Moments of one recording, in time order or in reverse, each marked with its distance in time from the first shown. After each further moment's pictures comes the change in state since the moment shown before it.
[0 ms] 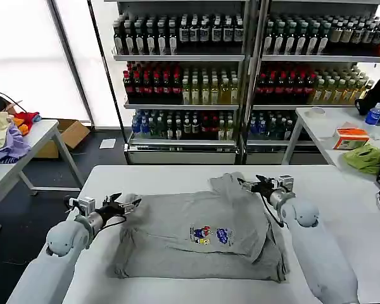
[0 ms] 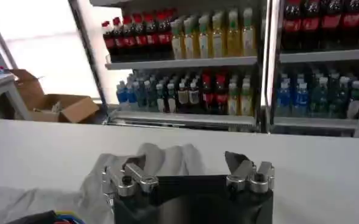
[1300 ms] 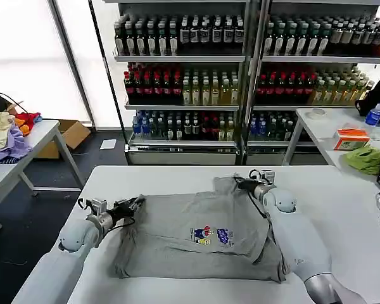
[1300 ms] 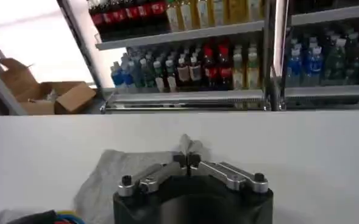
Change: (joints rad) left arm -0.025 0.010 0.104 0.035 -0.034 -0.007 0.017; right arm 0.052 0.046 -0.022 -0.097 0.072 -0.041 0.049
